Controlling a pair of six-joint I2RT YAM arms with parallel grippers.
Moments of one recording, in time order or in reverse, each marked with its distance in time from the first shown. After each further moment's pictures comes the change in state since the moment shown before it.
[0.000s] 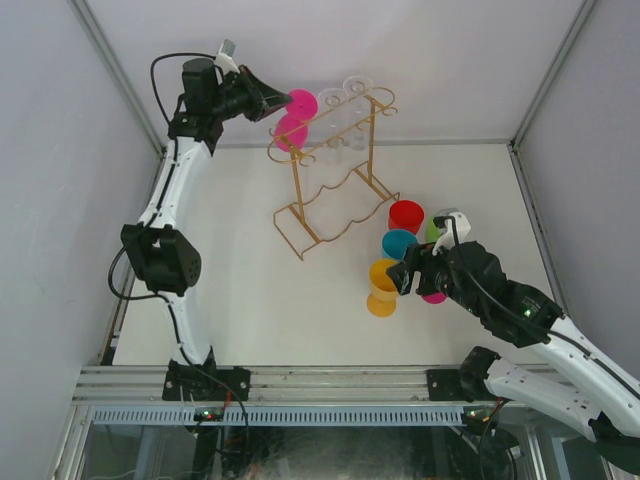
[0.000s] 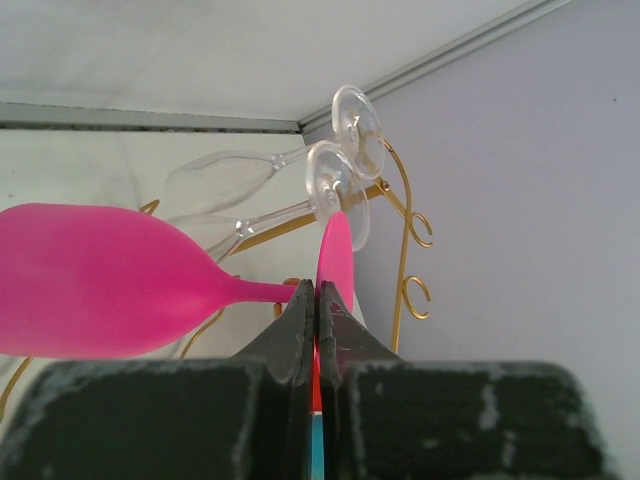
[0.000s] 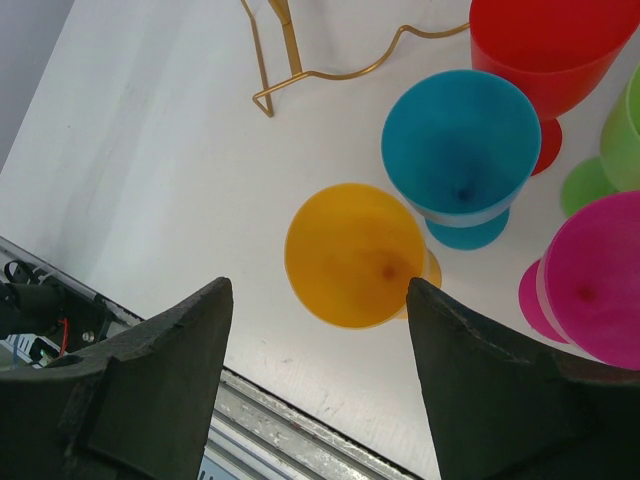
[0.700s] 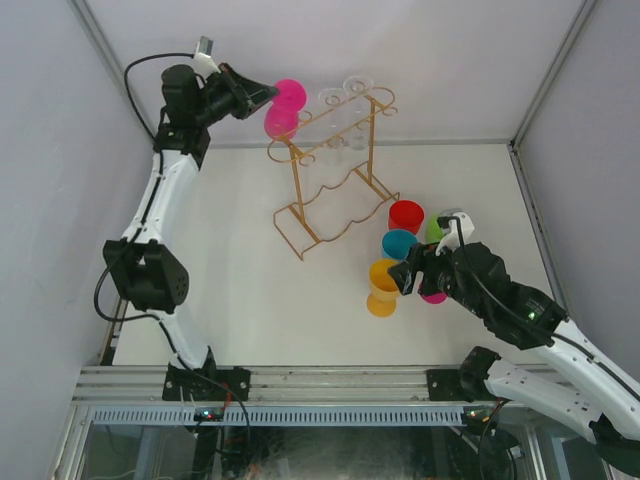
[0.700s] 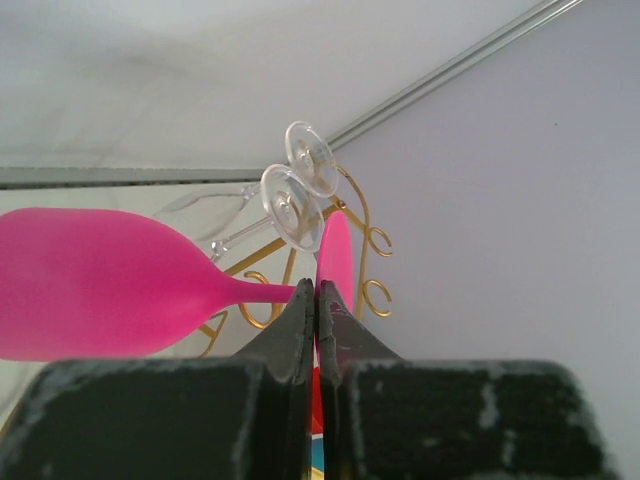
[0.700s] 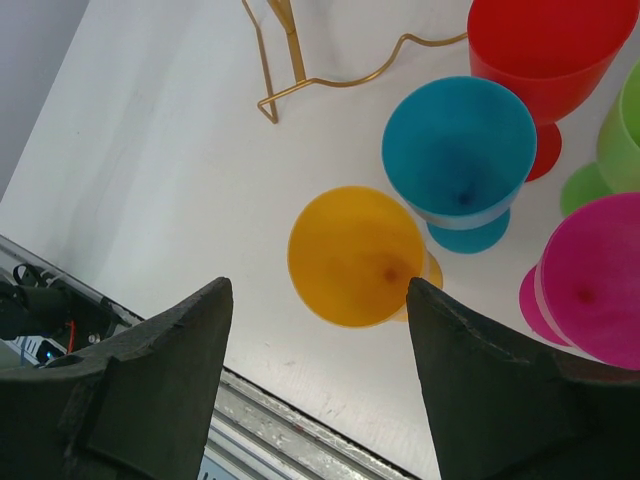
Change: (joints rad) left arm 0.037 -0.141 -0.206 0.217 -0.016 -0.052; right arm -0.006 -0.014 0.000 0.001 -0.004 -0.002
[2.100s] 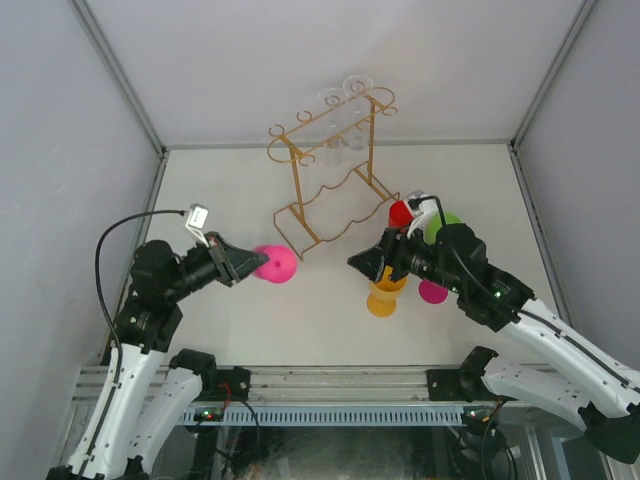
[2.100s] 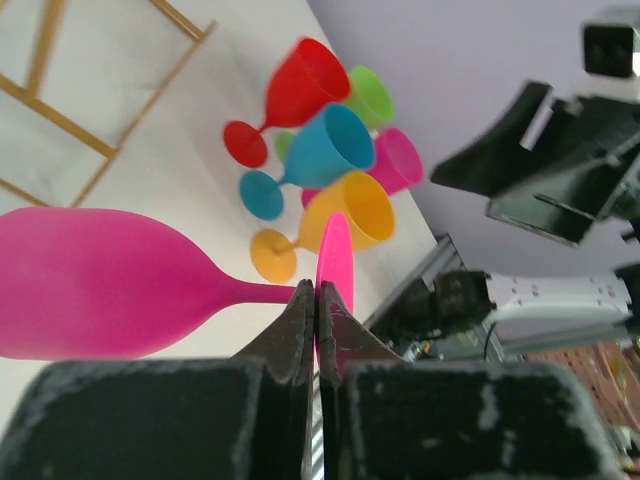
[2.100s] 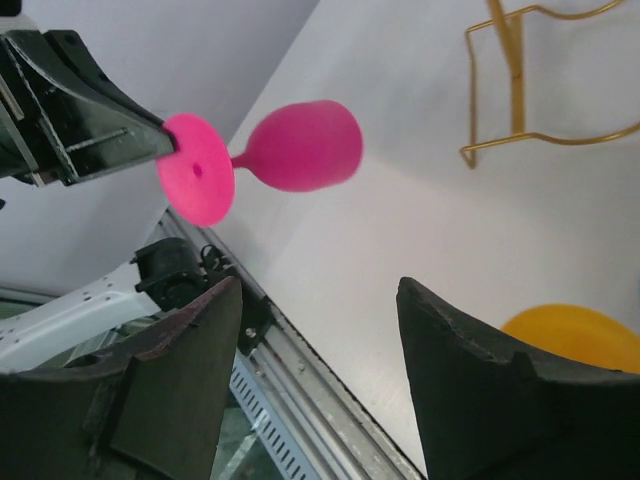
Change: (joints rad) left arm -0.061 -1.276 -1.205 -0.253 0.008 0.249; right arm -0.029 0.142 -0.014 0.378 -0.337 0.087
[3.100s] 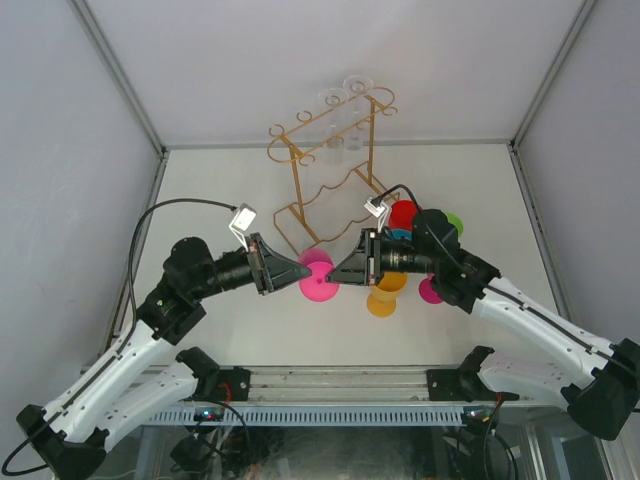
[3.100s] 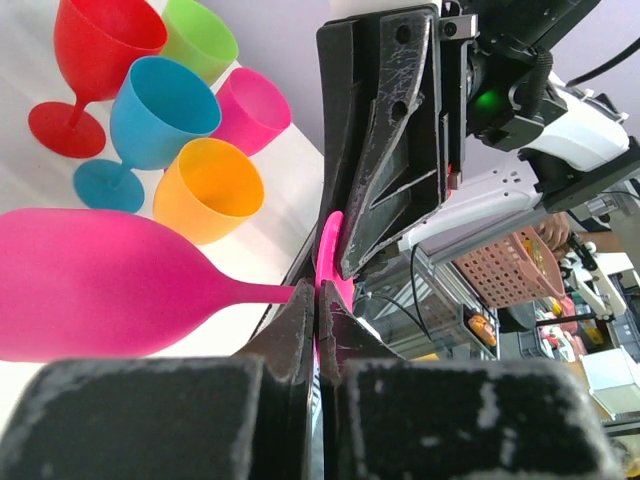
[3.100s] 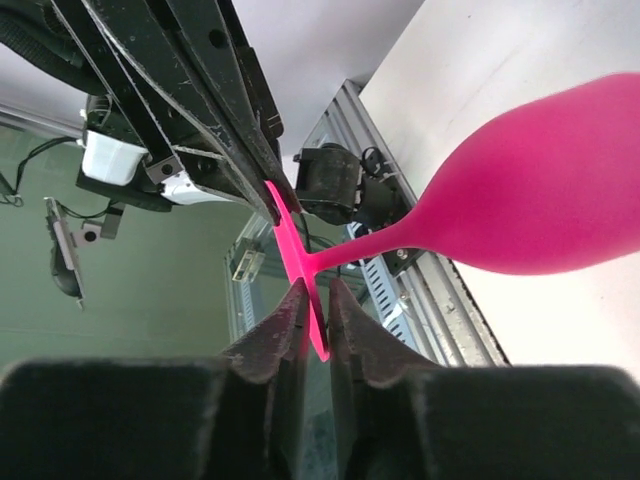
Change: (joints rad) left arm -0.472 0.109 -0.004 0.262 -0.093 -0.076; right arm -0.023 0.212 -0.003 0.241 -0.528 0.234
